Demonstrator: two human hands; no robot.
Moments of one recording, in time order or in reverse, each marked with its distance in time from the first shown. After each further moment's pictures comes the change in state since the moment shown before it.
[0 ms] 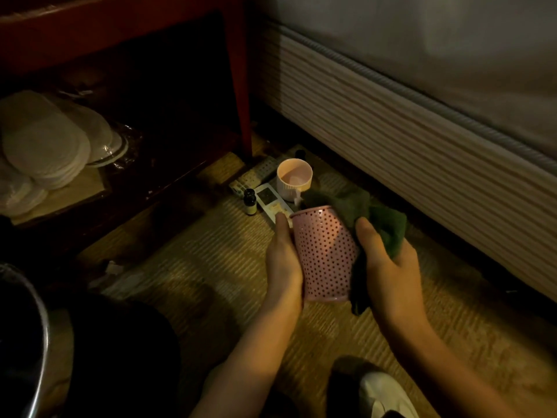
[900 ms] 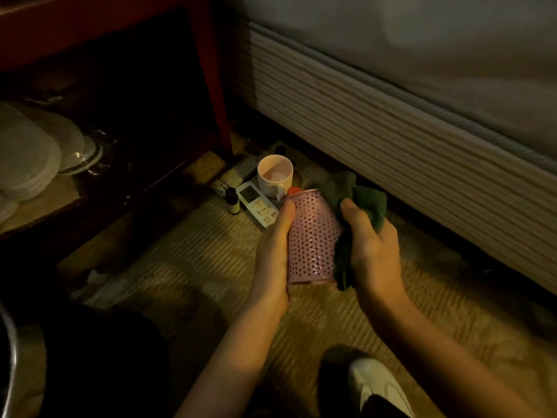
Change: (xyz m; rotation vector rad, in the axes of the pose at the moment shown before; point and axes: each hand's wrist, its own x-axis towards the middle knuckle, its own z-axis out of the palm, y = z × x) left_hand 0.002 -0.014 -0.003 -0.008 -0.312 0.085; right_hand 0.011 -0.001 -0.002 0.181 0.004 0.056
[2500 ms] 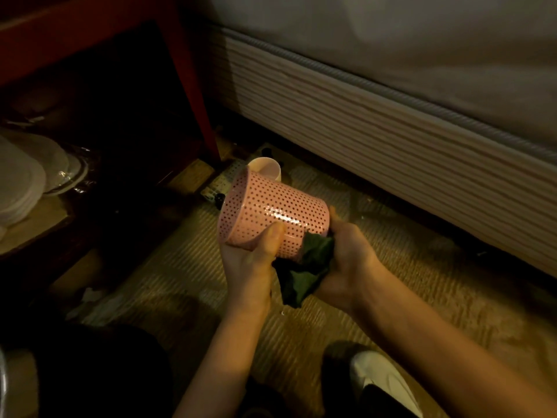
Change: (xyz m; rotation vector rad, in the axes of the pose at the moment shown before) left_hand -0.017 0.008 -0.001 -0.095 0.120 0.443; right_hand -0.001 -0.009 0.009 0.594 -0.161 0.781
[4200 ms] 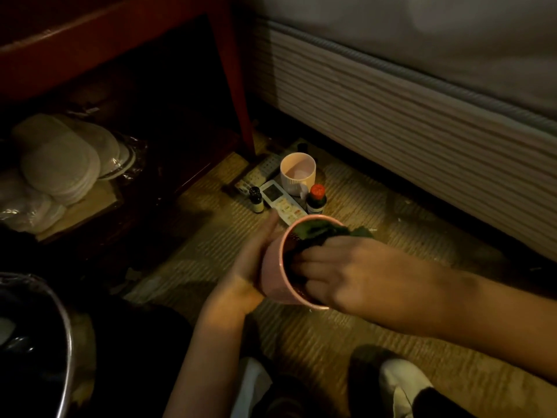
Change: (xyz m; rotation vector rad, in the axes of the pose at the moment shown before) left_hand 0.015 0.027 -0.038 0.105 -0.191 -0.633; right_hand -0.009 -0.010 -0.005 -2.467 -0.962 -1.360
